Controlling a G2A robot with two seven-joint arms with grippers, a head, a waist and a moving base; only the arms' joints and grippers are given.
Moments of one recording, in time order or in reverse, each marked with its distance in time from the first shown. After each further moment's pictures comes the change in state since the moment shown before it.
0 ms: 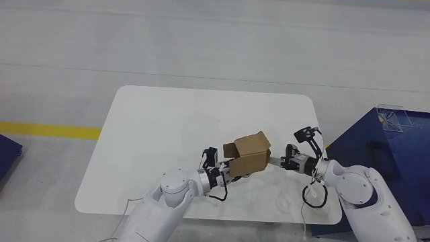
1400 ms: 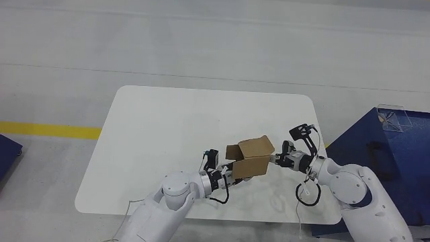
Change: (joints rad) left arm 0.010 0.002 0.013 -0.015 0.034 0.008 0.017; right arm 0.009 0.006 -0.043 -0.040 -0.031 0.062 -0.062
